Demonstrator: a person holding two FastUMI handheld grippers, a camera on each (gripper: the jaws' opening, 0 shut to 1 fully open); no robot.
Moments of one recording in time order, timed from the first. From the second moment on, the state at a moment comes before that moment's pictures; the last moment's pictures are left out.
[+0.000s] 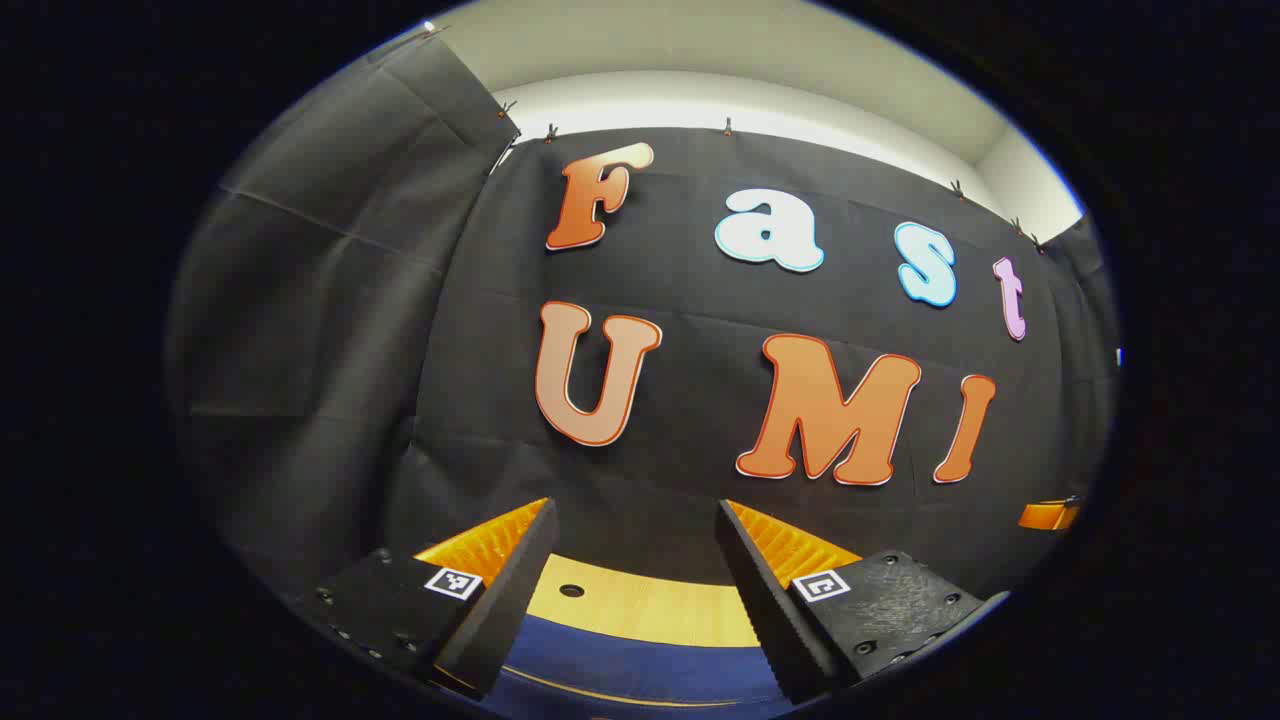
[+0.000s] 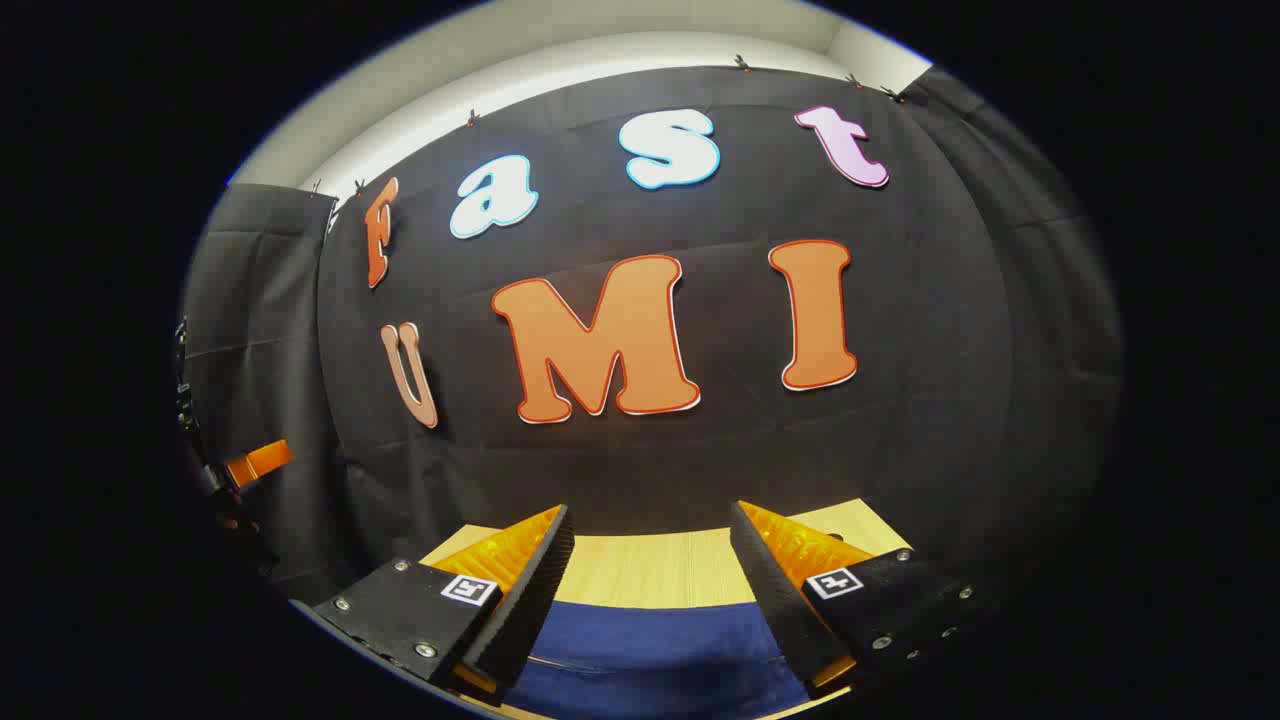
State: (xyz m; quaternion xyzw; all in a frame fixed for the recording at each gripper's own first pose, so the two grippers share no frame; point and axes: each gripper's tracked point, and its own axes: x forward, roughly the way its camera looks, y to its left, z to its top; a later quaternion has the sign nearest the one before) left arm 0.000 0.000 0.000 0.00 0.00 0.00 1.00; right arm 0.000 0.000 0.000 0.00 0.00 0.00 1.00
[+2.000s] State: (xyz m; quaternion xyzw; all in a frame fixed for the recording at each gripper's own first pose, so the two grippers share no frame) left arm -0.058 0.072 -0.187 0.39 0.17 -0.05 0.90; right arm 0.019 0.019 -0.119 -0.03 0.13 0.02 0.99
